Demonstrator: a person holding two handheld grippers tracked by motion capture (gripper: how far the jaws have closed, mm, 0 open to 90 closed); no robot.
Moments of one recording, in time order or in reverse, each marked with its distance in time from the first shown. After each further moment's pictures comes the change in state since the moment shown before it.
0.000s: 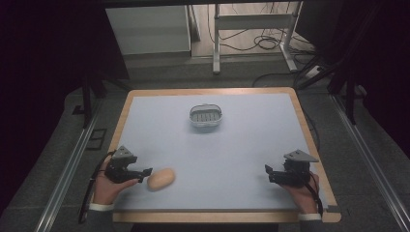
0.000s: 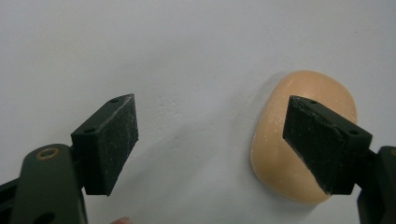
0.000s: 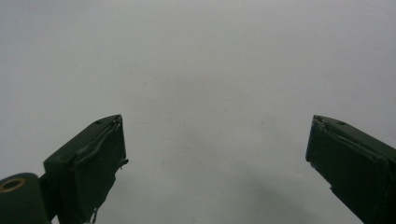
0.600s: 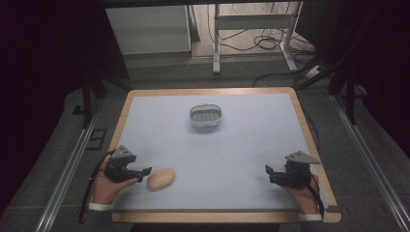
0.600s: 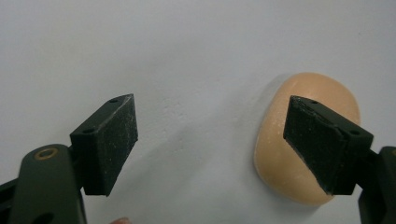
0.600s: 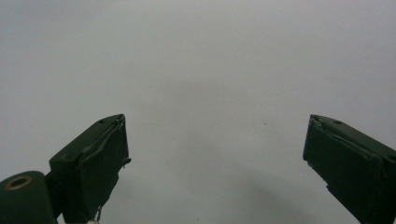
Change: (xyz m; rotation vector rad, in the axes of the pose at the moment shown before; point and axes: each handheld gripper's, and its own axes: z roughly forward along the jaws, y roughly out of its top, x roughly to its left) left arm 0.000 0.002 0.000 0.003 0.013 0.003; right arm 0.000 -0.003 -0.002 -0.018 0.014 0.008
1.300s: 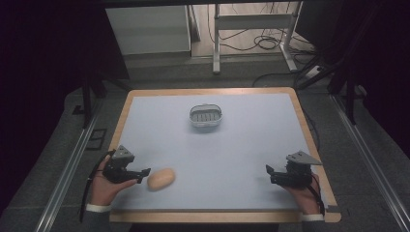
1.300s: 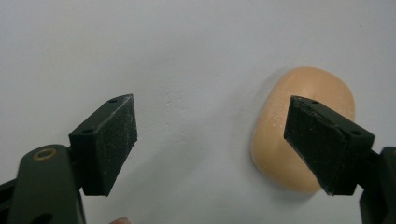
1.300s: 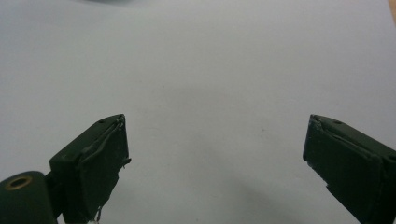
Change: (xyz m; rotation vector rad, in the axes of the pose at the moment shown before) left arm -0.007 0.006 -0.013 0.032 0.040 0.038; right arm 0.000 0.002 -0.007 -0.032 0.000 -0.019
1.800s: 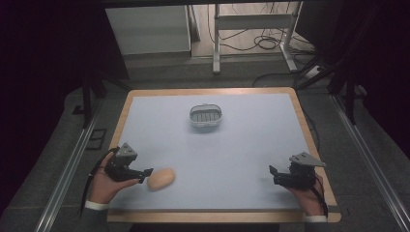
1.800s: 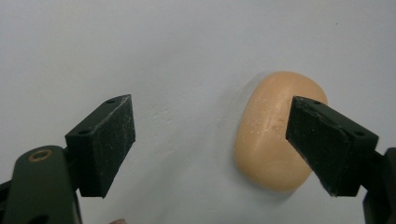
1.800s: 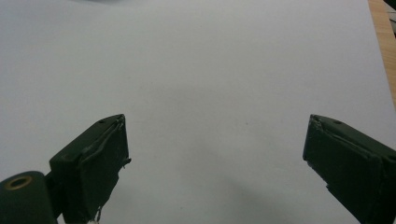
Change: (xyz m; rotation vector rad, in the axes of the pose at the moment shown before) left arm -0.008 0.015 -0.004 0.030 -0.031 0.071; right arm -0.005 -0.003 -0.006 0.001 -0.026 -0.006
